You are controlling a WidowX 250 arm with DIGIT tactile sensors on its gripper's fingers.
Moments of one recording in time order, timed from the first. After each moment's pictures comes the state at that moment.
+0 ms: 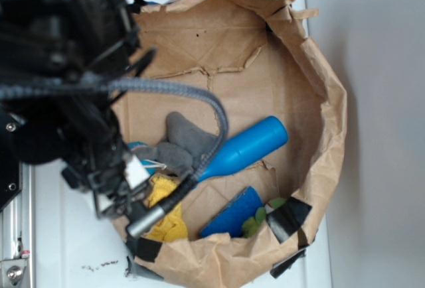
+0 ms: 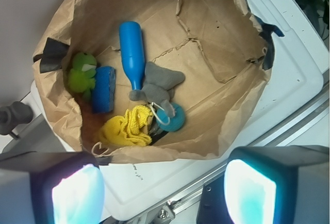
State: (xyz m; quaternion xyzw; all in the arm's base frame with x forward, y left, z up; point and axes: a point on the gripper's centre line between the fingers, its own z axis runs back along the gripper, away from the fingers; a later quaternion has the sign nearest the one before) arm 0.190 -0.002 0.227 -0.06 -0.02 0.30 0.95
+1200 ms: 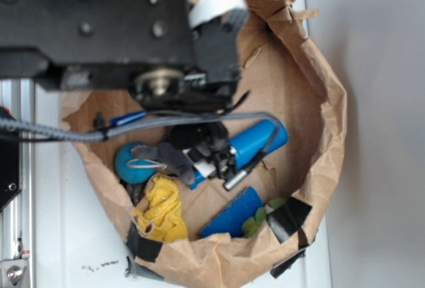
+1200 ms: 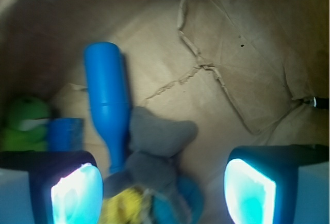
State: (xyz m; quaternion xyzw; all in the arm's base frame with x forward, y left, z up) arm 0.242 0.019 0.118 -0.02 -0.05 0.32 0.95
